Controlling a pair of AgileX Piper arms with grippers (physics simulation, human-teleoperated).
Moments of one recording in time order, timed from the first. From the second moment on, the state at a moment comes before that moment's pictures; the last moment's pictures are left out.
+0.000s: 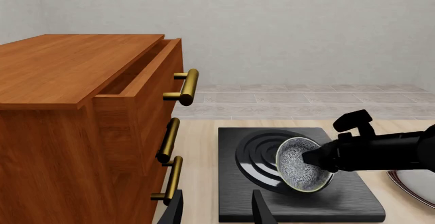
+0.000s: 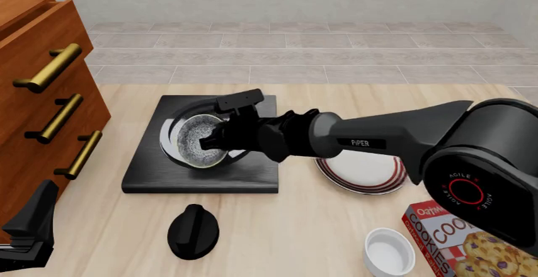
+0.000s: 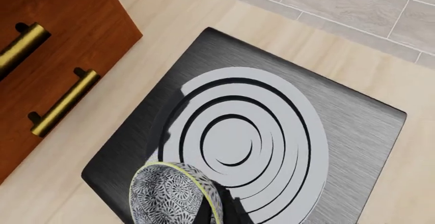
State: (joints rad) left arm 0.00 0.01 0.00 0.00 0.00; right arm 0.76 2.14 -1.43 -0.04 0.15
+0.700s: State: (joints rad) left arm 0.00 0.01 0.00 0.00 0.00; right arm 0.64 1.82 -1.03 -0.25 0.18
